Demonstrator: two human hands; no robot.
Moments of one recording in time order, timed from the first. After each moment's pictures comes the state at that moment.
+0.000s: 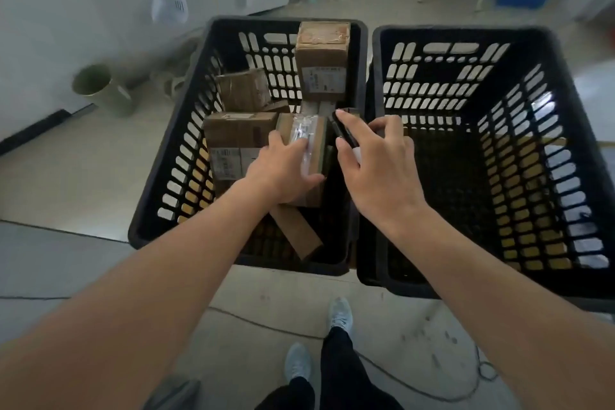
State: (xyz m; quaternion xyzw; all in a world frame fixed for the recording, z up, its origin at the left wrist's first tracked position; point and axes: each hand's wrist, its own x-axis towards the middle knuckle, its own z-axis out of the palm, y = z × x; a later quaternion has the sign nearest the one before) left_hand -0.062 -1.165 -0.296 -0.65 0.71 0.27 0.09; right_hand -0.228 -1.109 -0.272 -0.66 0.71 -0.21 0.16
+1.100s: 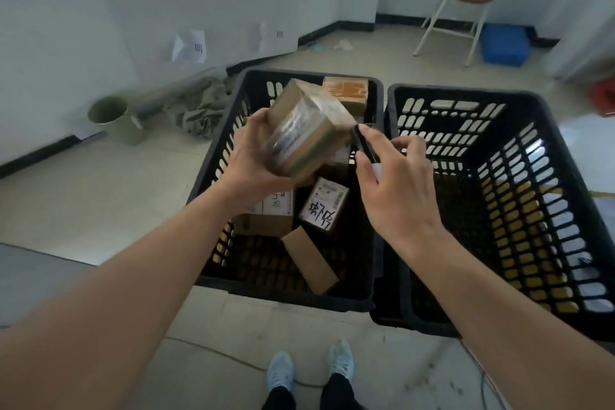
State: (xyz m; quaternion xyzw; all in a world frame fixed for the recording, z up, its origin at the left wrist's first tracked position) left_hand 0.038 -1.194 -0.272 -0.58 0.64 0.41 -0.31; right_hand -0.202 -1.121 -0.229 -0.64 0.71 -0.26 0.13
